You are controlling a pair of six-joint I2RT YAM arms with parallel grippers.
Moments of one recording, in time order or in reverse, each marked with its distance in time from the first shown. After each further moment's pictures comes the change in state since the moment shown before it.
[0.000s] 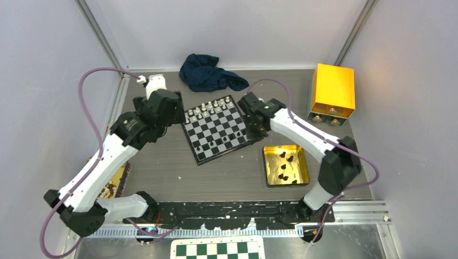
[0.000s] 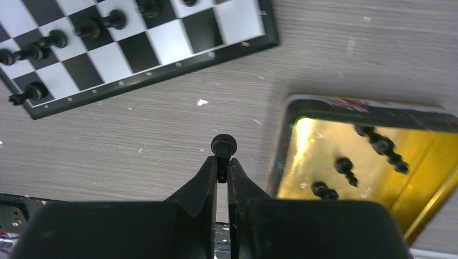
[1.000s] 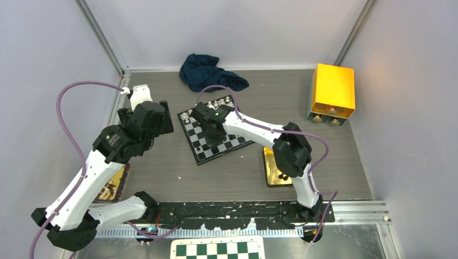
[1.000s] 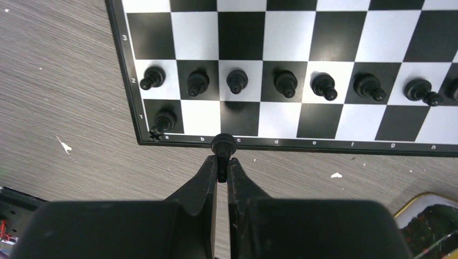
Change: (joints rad) left arm 0.007 -0.185 -0.076 -0.121 -0.049 -0.037; right arm 0.293 0.498 0.426 0.068 -0.019 -0.030
